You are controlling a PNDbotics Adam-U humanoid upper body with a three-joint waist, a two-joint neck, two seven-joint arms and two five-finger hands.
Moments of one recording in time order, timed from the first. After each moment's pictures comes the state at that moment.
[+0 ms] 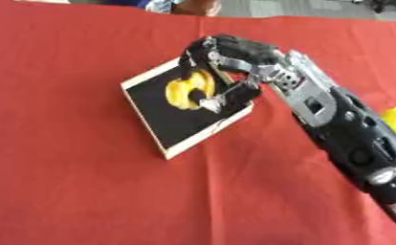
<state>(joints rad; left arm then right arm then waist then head) -0.37 0.40 0.21 -1.98 0.06 -0.43 0.25 -0.89 -0.41 0.36 -1.31 0.59 -0.57 0.28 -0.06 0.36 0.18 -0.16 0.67</state>
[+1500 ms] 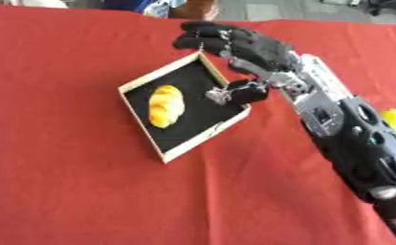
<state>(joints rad) -0.37 0.40 0.21 -1.98 0.07 -0.42 0.23 -0.81 -0.47 0.25 -1.51 0.67 -0.56 0.13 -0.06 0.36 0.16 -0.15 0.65</state>
